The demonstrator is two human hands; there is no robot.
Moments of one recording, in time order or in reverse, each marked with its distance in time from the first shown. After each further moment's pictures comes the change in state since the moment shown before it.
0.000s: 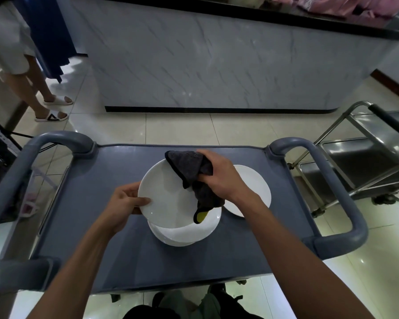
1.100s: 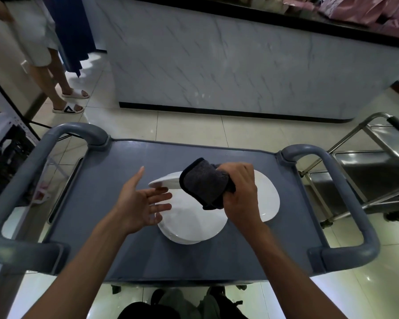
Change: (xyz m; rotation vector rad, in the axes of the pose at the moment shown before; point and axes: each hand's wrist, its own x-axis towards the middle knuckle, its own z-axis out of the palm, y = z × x) left_hand -0.013 0.013 0.011 -0.453 0.022 -0.543; right_hand -0.057 -0.022 0.009 -0.065 0.476 -0.383
